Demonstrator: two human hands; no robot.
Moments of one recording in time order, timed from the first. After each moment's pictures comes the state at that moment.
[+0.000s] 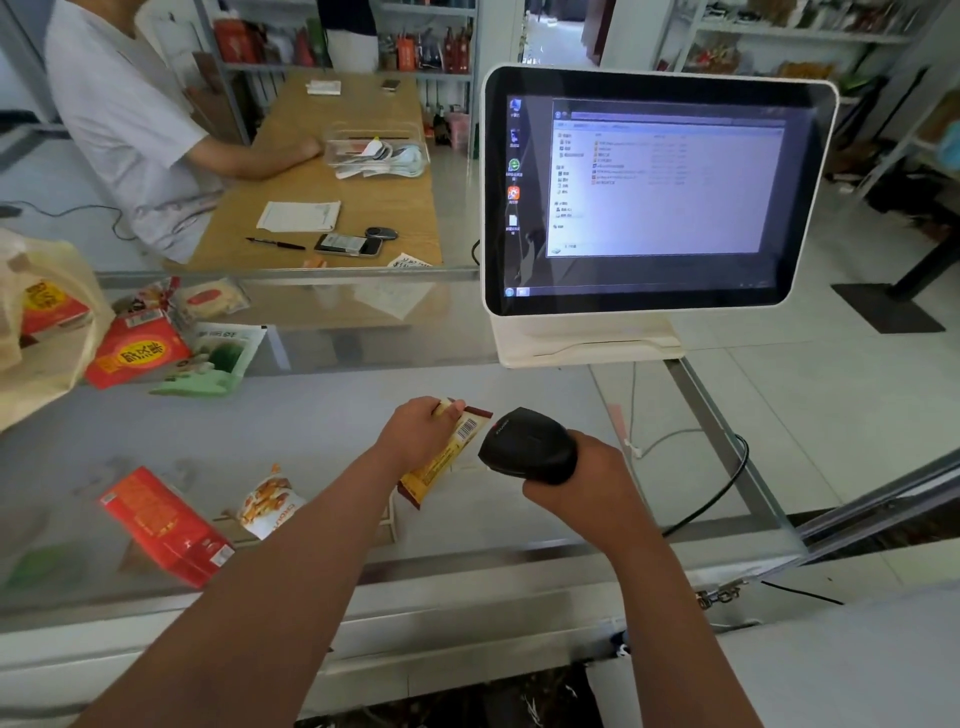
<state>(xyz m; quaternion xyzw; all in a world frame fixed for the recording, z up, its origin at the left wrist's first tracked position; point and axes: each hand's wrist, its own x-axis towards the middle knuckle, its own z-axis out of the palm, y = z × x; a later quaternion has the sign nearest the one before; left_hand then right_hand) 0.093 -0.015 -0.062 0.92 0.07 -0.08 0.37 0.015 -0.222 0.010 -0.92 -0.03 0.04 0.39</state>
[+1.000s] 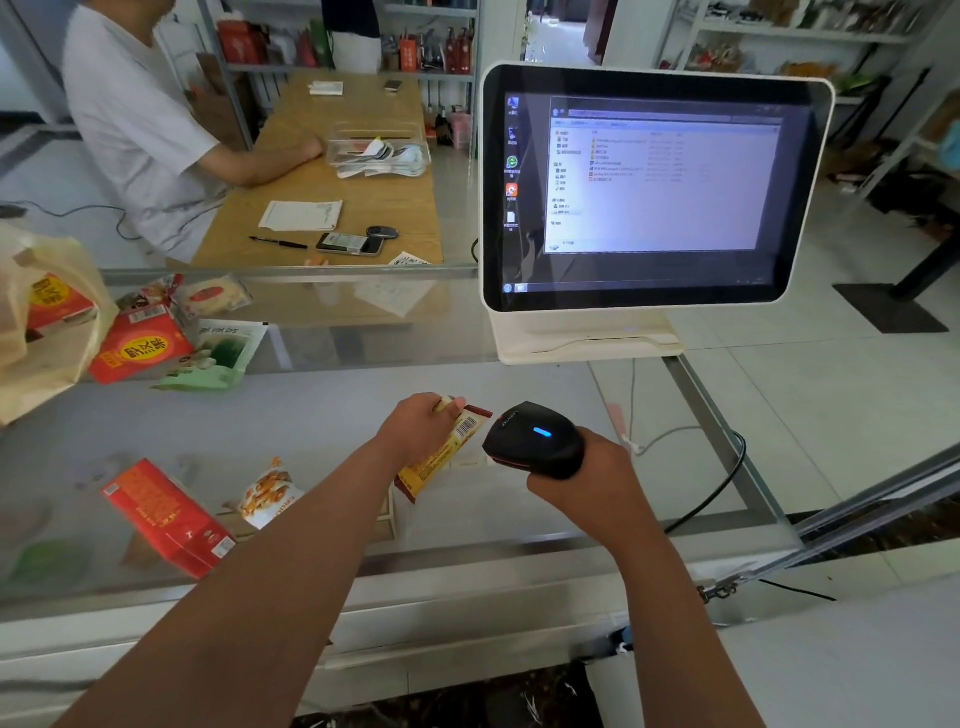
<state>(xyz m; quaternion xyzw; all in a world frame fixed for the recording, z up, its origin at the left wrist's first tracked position) 0.095 -0.015 -0.063 0.93 0.06 -0.10 0.34 0.011 -0.228 0.010 -0.90 -0.03 0.03 0.43</state>
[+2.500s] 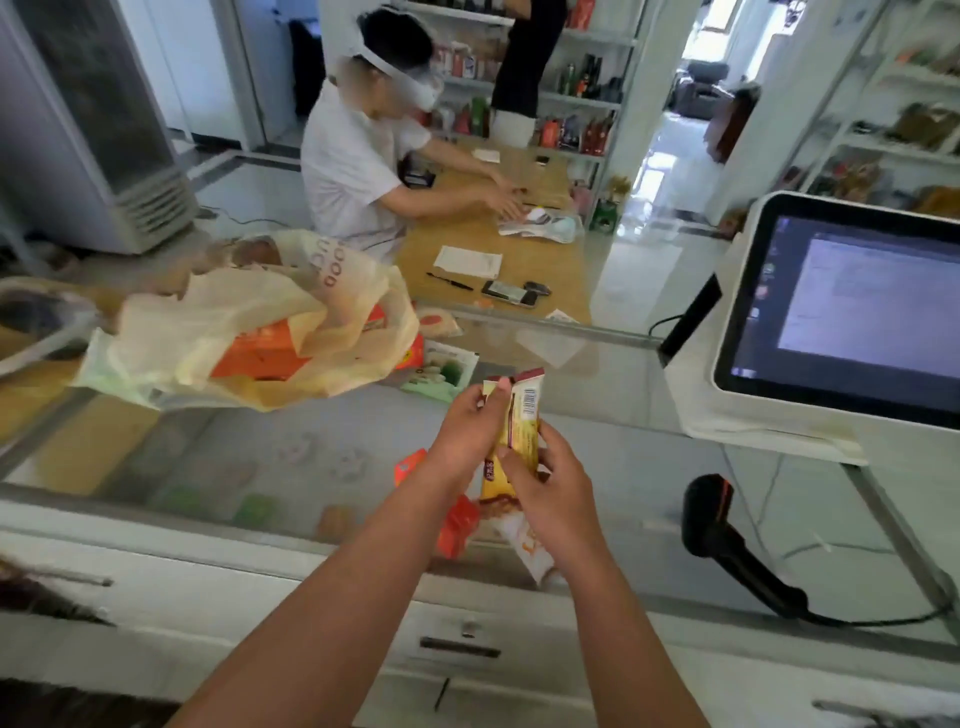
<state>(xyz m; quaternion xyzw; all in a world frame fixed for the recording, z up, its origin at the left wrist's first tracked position) -0.016 0.160 0.036 0.67 0.17 0.06 0.72 -0.050 0.043 0.046 -0.81 -0.06 0.11 0.57</state>
